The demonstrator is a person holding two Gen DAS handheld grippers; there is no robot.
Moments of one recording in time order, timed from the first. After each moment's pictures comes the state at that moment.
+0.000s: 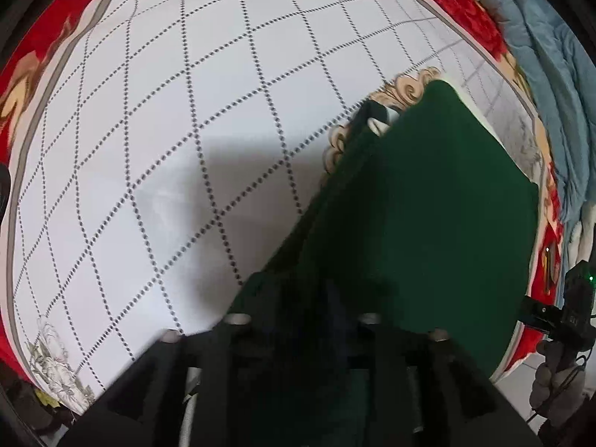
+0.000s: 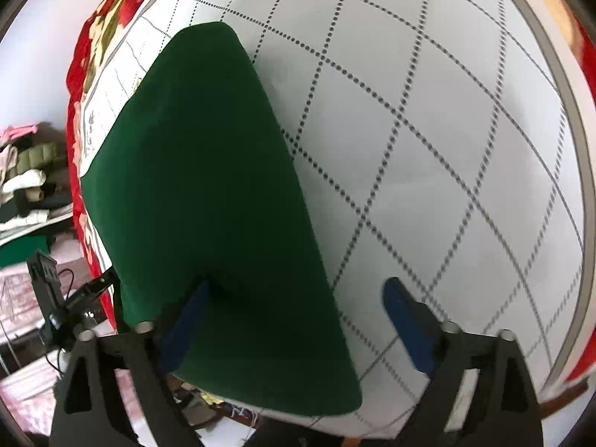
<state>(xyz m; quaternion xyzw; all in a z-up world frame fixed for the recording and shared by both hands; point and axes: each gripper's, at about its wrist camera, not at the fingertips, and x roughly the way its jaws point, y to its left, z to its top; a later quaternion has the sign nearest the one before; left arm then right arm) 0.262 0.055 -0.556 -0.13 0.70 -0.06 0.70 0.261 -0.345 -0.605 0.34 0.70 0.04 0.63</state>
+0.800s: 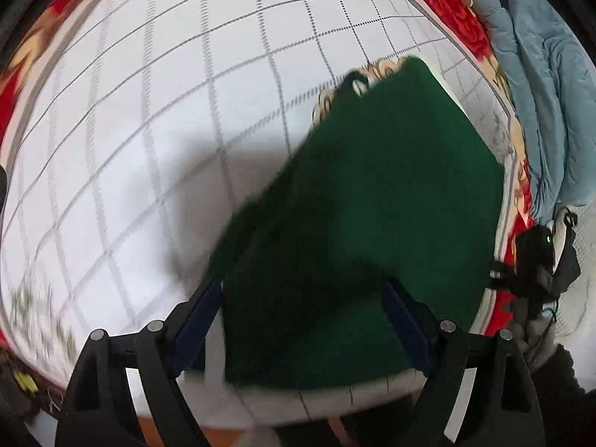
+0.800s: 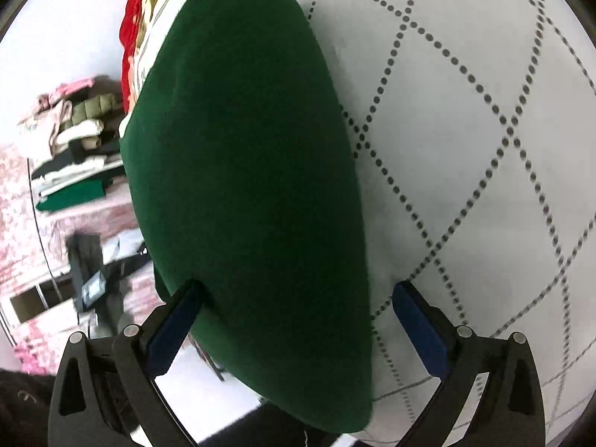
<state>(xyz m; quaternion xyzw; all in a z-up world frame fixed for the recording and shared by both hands) 0.212 0.057 -0.525 -0.18 0.70 -0.07 0.68 0.277 -0.333 -0.644 0.38 0.70 0.19 0.57</state>
